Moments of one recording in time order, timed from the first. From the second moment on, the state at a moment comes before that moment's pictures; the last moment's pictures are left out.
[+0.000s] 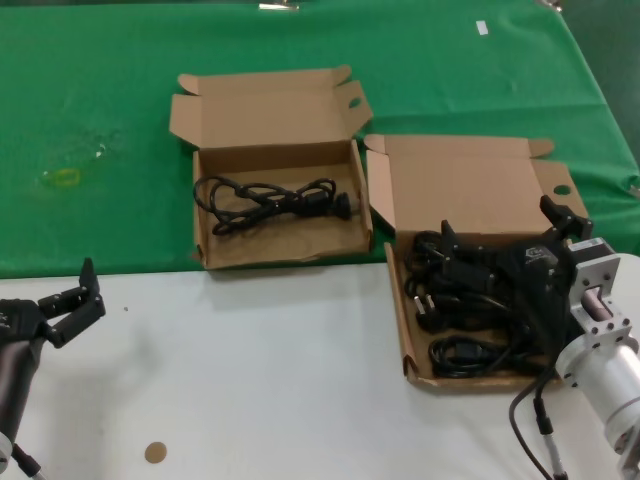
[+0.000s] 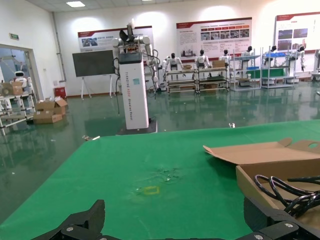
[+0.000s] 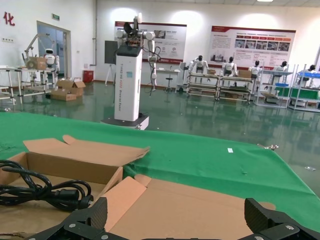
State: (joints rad) left arm 0.00 -0.30 1.60 -1.60 -1.80 0.00 0.00; right arm 0.04 0.29 -1.62 1.56 1.79 -0.02 -0.01
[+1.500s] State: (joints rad) left arm 0.00 -0.30 1.60 -1.60 -1.80 0.00 0.00; right arm 0.04 0.29 -1.62 1.56 1.79 -0.02 -0.01
